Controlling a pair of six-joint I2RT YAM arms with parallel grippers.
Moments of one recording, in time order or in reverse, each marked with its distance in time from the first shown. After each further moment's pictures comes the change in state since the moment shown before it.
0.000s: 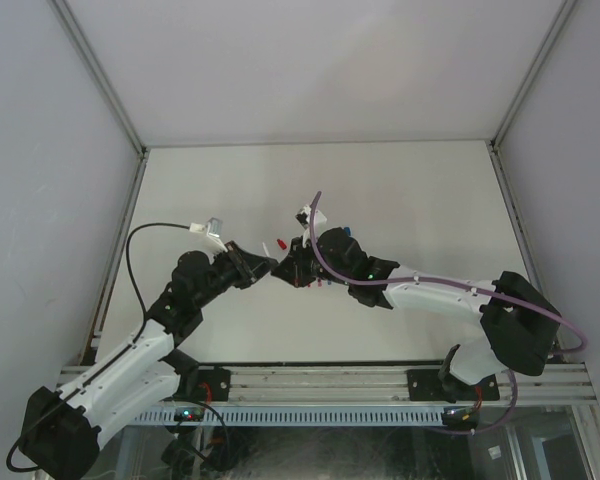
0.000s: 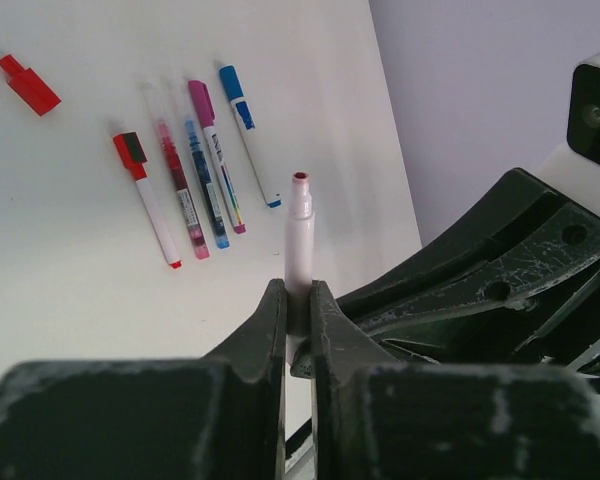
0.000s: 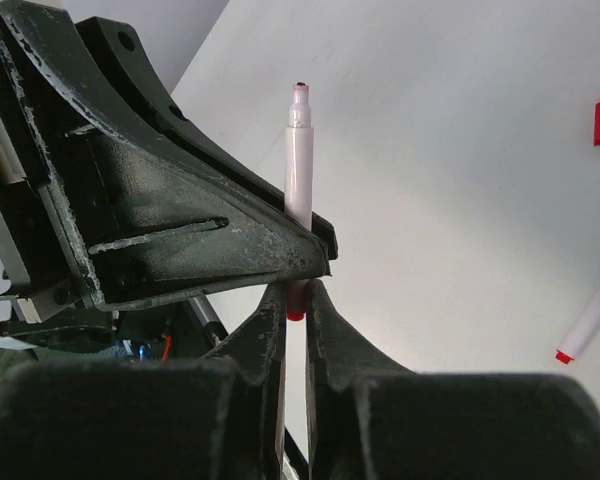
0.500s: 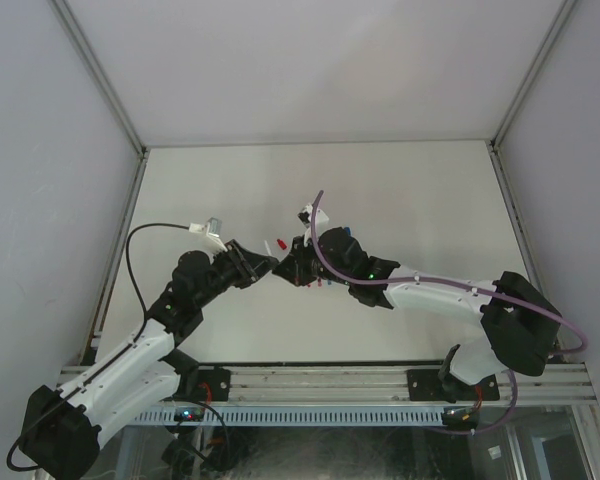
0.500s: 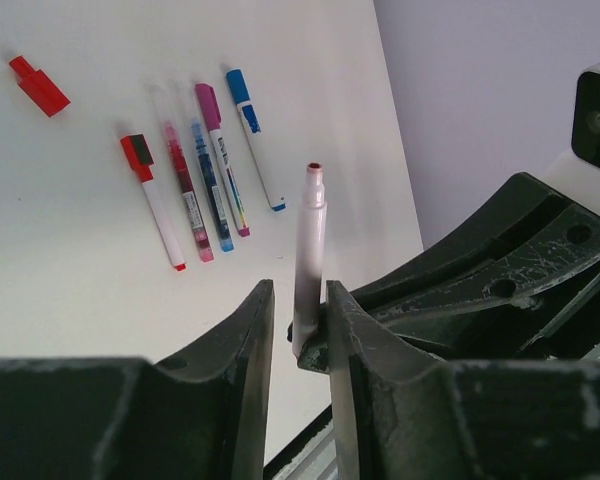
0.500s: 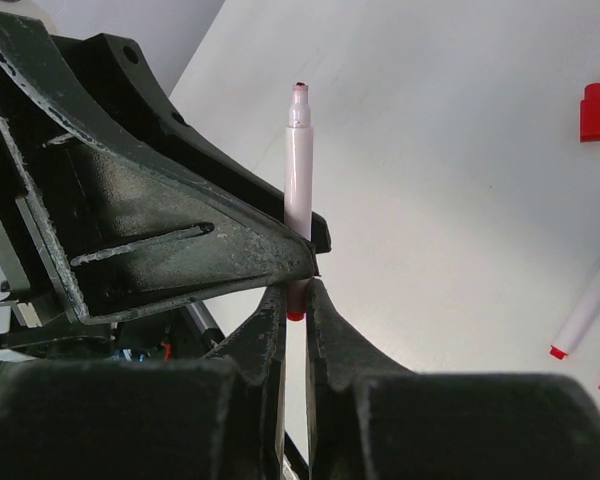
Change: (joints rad) left arm 0.000 0.006 0.000 0.001 -0.013 -0.003; right arm -0.003 -0.003 -0.002 -0.006 0.026 0.022
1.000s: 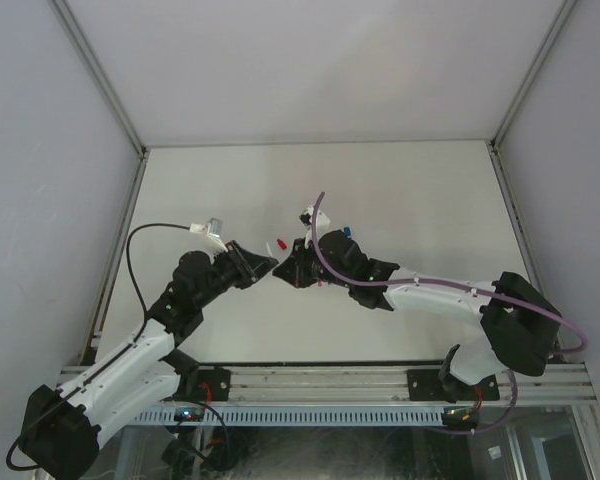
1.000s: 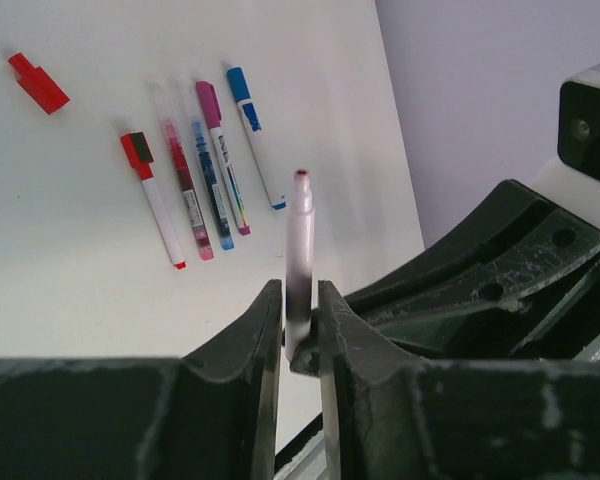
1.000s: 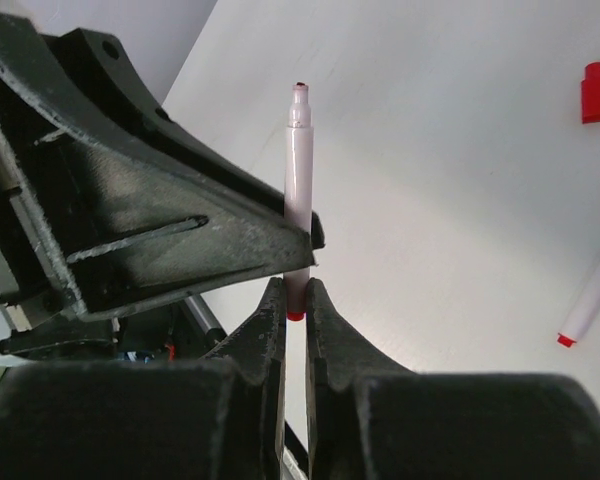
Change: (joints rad) left arm -0.002 0.000 0.000 -0.003 -0.008 0.000; right arm 0.009 -0.001 -0.015 0.002 0.016 0.033
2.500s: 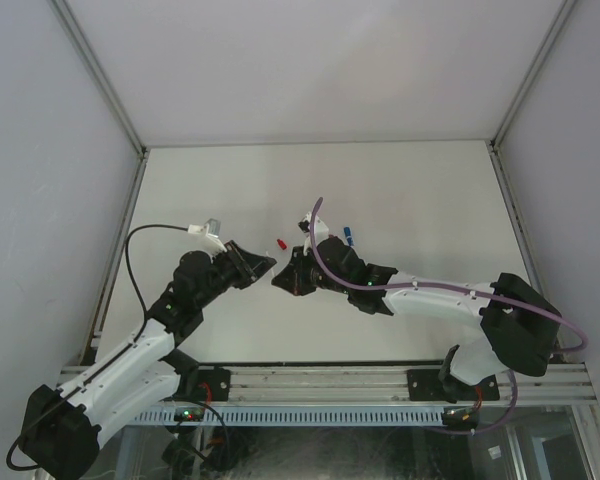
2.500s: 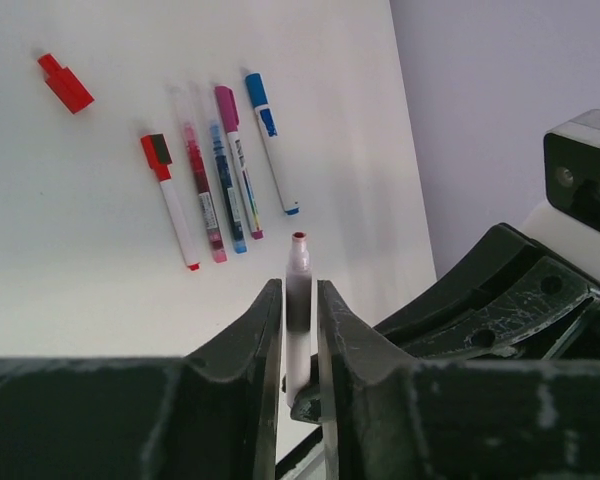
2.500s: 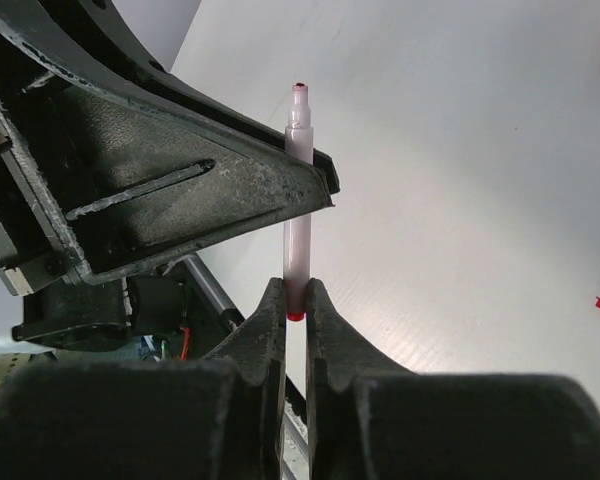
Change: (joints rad) left arm 0.000 0.002 0.000 -0.018 -0.033 -0.007; right arm 0.045 -0.003 -0.019 -0.024 0.010 0.066
